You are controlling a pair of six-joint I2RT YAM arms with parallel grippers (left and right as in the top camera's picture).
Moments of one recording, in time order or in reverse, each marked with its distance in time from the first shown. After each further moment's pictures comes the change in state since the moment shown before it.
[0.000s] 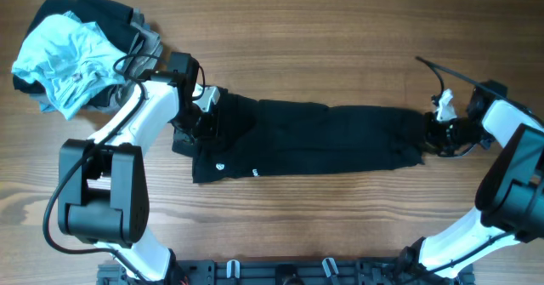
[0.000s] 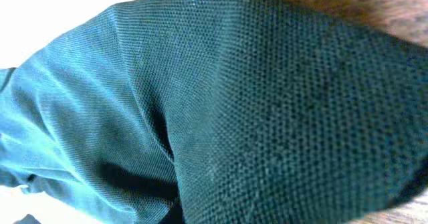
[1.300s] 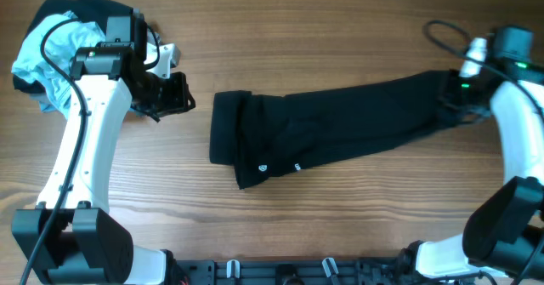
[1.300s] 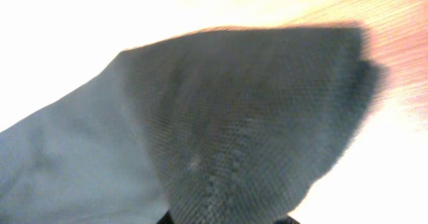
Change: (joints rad) left arm 0.139 -0.204 0.269 -0.246 0.000 -0.004; right arm 0.113 -0.241 0.264 -0.055 0.473 0.167
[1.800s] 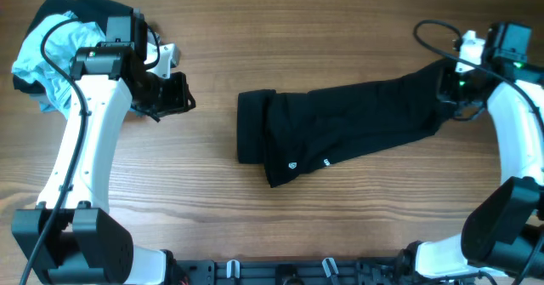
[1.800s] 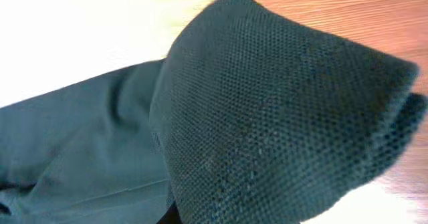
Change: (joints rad) left arm 0.000 0.000 0.000 0.001 0.000 0.000; right arm 0.081 0.000 -0.018 0.048 -0.026 -0.131
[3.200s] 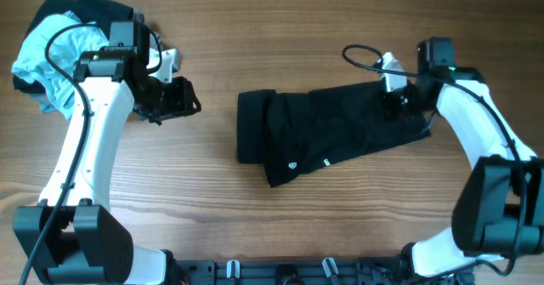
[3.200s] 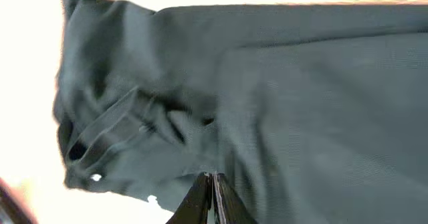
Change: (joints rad) left arm 0.000 0.000 -0.043 0.022 0.001 -0.004; right arm 0.202 0.072 -0.120 -0.002 -0.430 -0.136
